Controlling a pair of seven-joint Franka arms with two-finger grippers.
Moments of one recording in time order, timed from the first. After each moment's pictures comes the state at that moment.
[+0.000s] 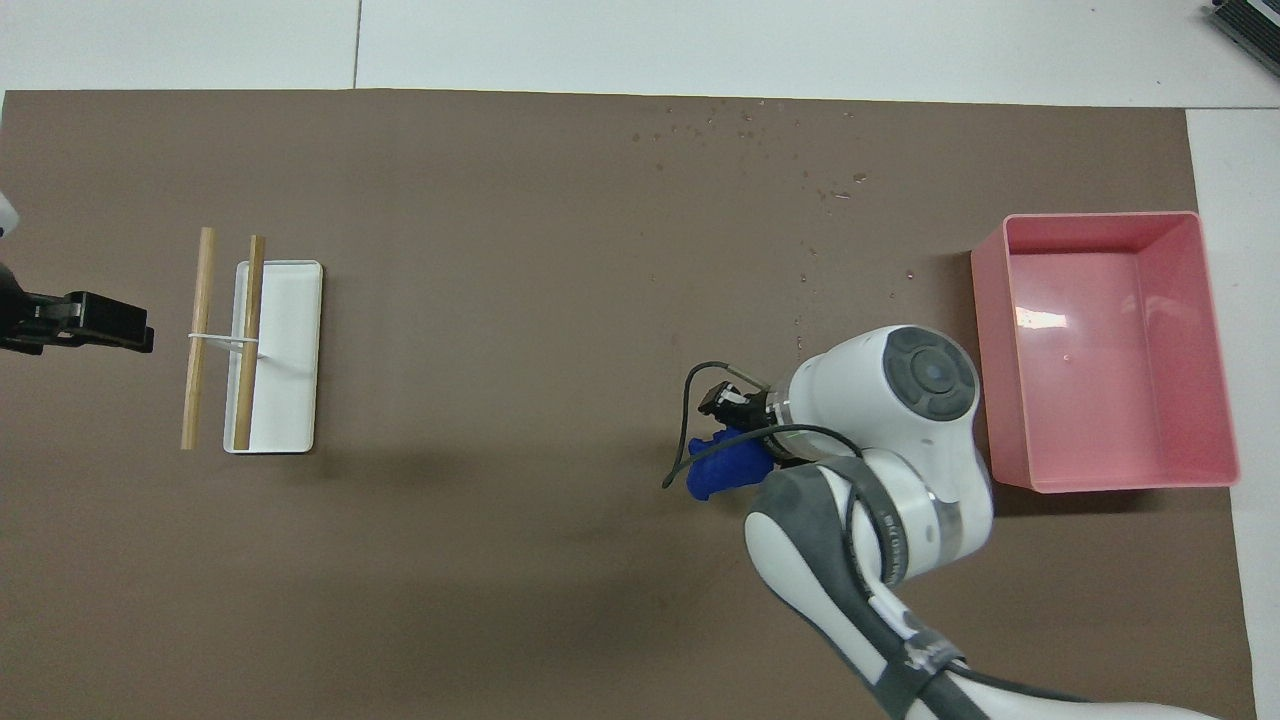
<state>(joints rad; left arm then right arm) -0.24 -0.03 0.25 -1.73 0.01 1.68 0.06 0.27 0.09 0.13 -2.12 0.29 2.21 0.85</state>
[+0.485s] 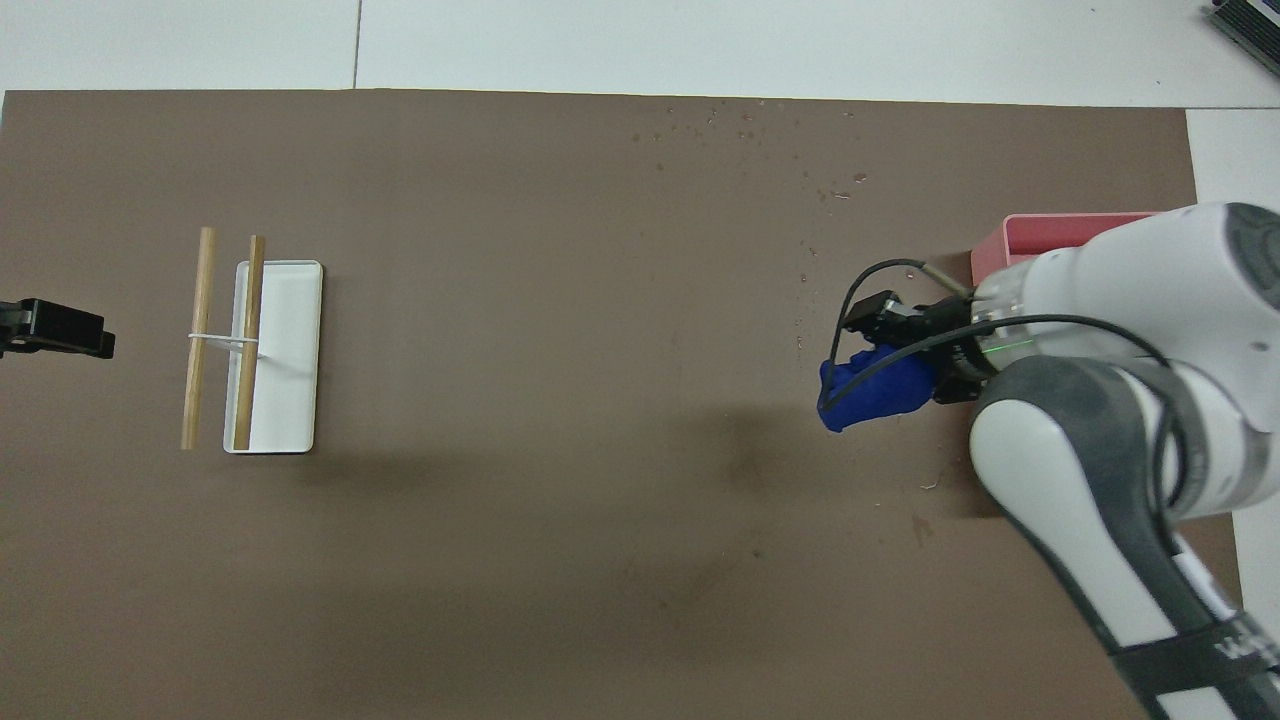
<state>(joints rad) -0.36 -0.04 0.42 -1.73 0.01 1.68 0.13 -0.08 0.01 0.12 -1.91 0.23 1.99 0.57</state>
